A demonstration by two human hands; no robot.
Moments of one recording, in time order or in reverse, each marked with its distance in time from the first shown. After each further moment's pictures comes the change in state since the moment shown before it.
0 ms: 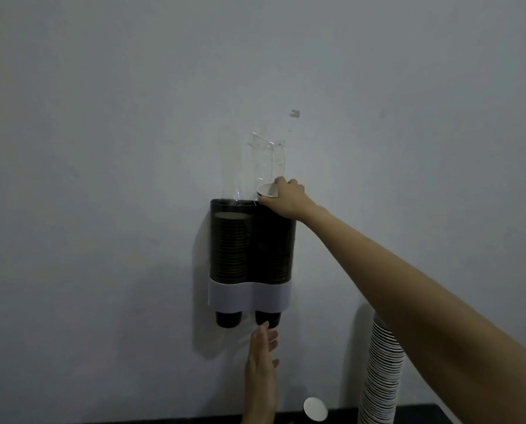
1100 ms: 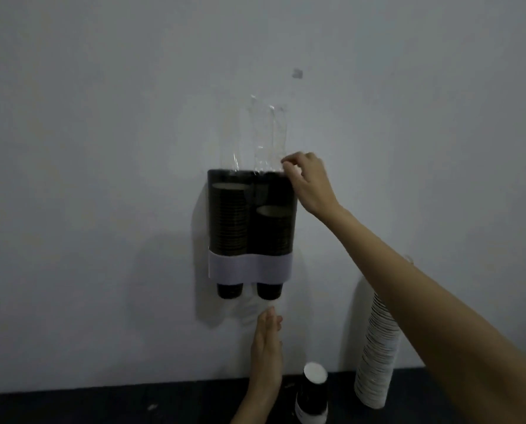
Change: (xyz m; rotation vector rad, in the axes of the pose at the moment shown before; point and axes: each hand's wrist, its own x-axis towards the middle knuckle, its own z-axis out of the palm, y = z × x) left_hand -0.002 -0.025 -0.007 0.174 -0.057 0.049; right_hand -0.031 0.030 0.010 0.394 0.346 -0.244
